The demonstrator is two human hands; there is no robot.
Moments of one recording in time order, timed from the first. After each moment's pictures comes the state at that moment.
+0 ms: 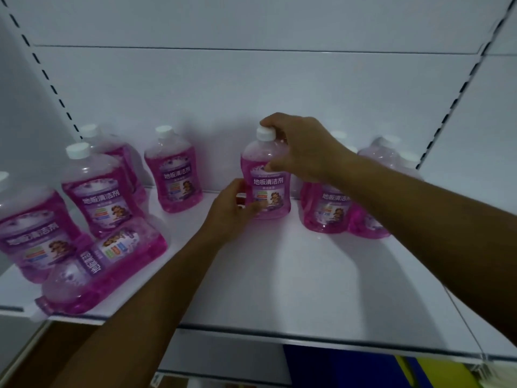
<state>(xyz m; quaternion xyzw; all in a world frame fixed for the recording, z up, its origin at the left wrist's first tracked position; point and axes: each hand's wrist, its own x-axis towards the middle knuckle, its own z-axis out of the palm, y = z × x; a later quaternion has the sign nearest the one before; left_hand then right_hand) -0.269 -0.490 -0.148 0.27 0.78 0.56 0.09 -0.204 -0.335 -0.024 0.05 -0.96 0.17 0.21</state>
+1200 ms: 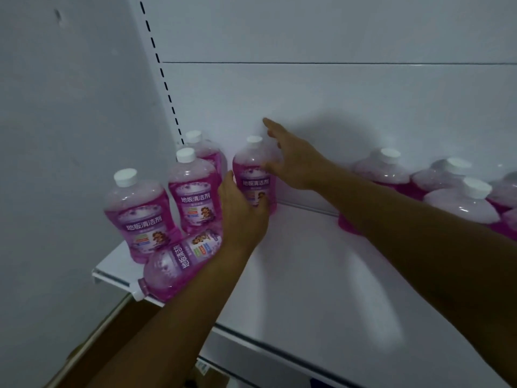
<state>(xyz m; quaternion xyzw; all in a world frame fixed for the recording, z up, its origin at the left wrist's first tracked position) -0.299 -0.563 -0.135 0.07 0.81 0.54 -0.22 -0.320 -0.432 -0.044 0.13 -0.93 0.32 0.10</state>
